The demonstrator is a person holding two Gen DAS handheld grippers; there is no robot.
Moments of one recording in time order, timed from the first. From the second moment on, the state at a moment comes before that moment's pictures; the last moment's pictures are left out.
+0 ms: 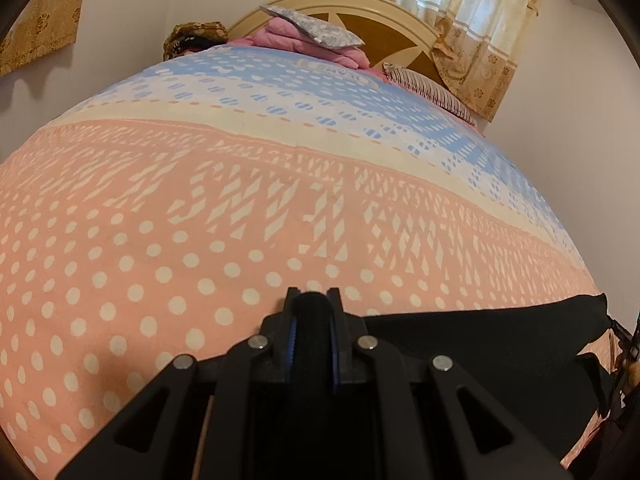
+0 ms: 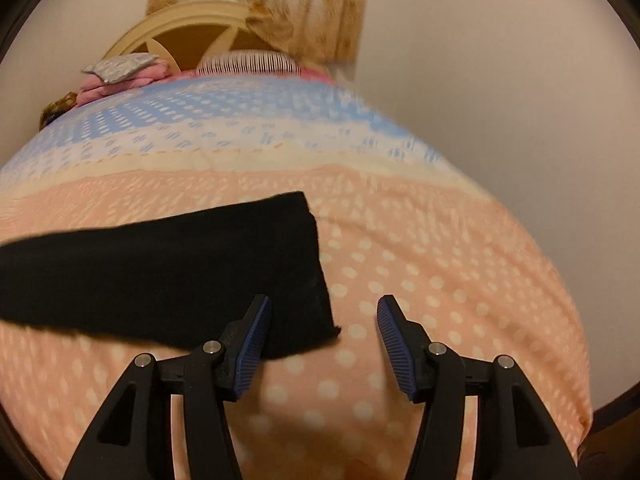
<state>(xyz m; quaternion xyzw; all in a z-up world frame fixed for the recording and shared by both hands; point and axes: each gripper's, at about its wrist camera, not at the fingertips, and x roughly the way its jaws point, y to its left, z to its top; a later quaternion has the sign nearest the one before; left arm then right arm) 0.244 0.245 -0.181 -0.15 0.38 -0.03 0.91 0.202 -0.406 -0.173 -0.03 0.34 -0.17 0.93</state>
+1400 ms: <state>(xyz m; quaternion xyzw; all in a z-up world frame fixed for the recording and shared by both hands) 0.242 0.248 -0.184 -0.17 0.38 -0.04 0.91 0.150 -0.299 -0.182 -0.20 0.29 0.05 0.93</state>
